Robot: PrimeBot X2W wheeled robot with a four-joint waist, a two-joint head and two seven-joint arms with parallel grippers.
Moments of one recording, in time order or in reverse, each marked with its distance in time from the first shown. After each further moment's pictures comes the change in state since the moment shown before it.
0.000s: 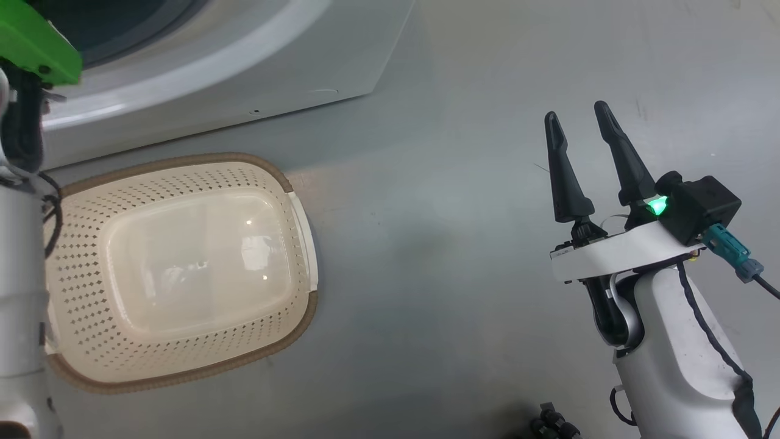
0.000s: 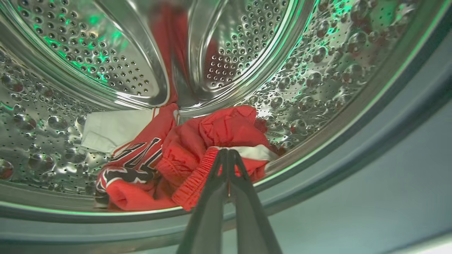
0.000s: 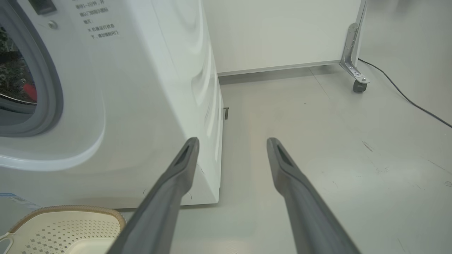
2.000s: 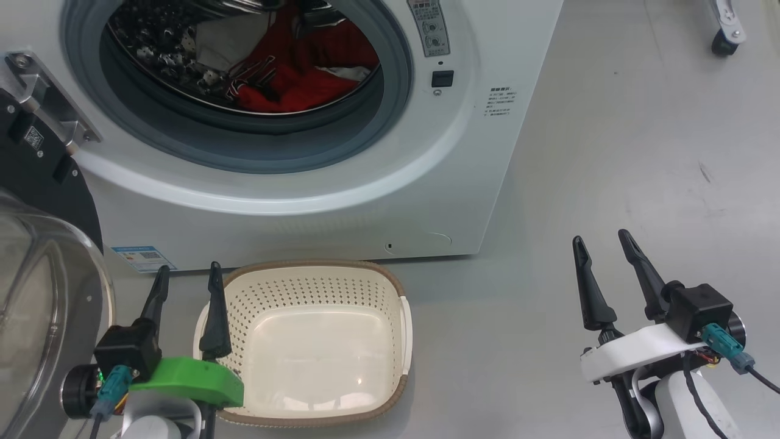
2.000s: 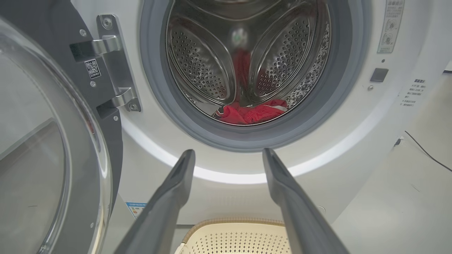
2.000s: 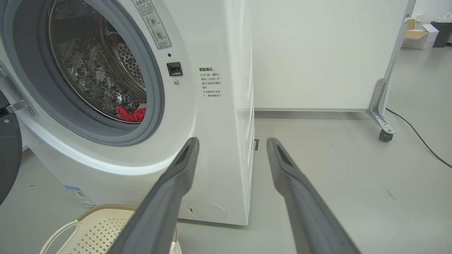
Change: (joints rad) left arm 0.842 -0.169 -0.080 -0.235 0.117 0.156 -0.371; right arm 0.271 -0.016 -0.097 0.043 -0.102 -0.001 0.000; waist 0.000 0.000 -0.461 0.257
